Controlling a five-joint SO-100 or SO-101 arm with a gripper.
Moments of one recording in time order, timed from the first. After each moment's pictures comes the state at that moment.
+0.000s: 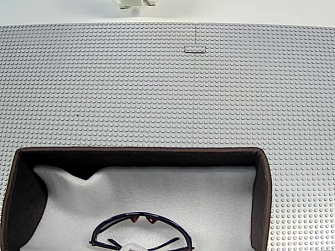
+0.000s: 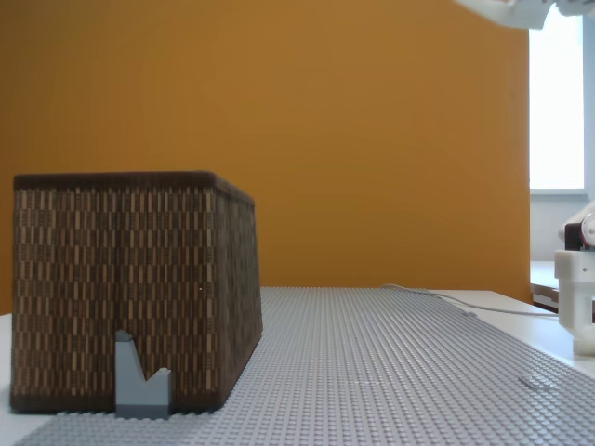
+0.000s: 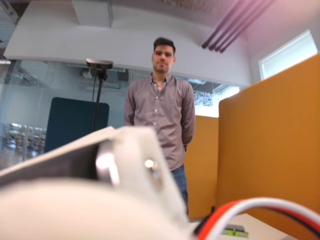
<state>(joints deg) 0.5 144.3 71.5 62.1 -10.3</state>
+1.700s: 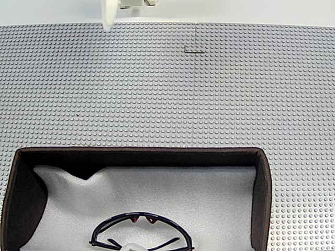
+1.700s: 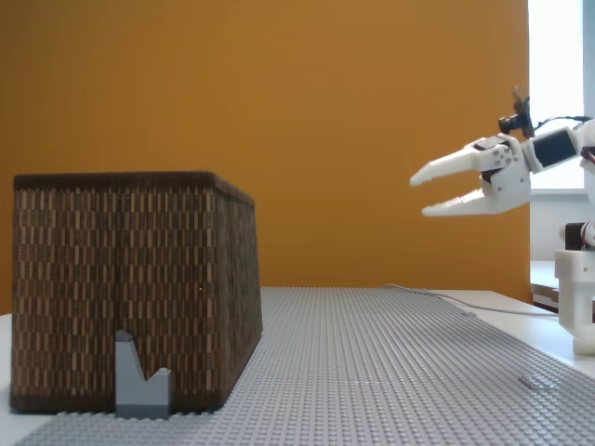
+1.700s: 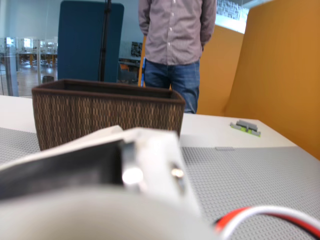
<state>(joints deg) 0.4 187.3 154.8 51.8 -4.6</state>
